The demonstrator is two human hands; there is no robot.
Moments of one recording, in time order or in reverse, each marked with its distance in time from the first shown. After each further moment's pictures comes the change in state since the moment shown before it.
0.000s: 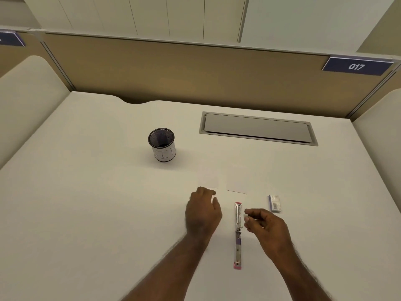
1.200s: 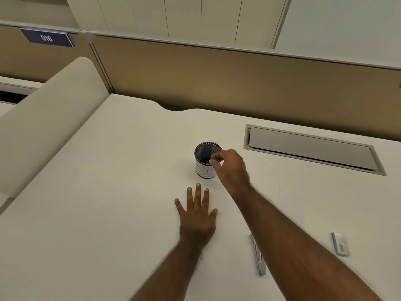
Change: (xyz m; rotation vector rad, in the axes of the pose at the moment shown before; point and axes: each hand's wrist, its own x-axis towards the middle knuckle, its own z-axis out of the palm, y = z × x) left_hand 0.074 -0.164 -0.023 0.433 -0.147 0.017; right_hand 0.163 -0.165 0.223 -0.352 -0.013 -0.380
